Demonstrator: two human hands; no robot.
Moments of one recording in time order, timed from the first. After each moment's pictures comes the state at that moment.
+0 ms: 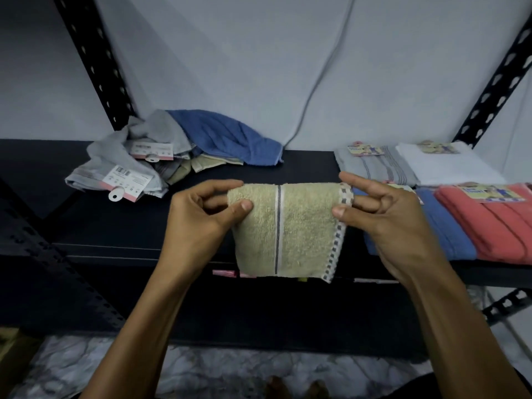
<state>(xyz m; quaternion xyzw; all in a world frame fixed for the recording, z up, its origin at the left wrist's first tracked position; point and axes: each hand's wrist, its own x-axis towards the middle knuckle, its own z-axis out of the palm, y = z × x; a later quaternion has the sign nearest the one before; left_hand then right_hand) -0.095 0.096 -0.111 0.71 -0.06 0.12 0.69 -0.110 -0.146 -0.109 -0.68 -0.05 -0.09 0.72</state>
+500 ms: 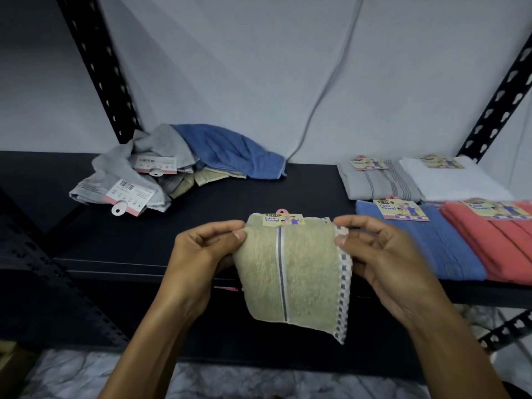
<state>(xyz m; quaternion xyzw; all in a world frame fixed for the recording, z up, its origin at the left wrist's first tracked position) -0.099 0.098 -0.131 0.62 0.06 0.02 0.79 -0.114 -0.143 -0.128 -0.64 0.03 -0.02 0.77</state>
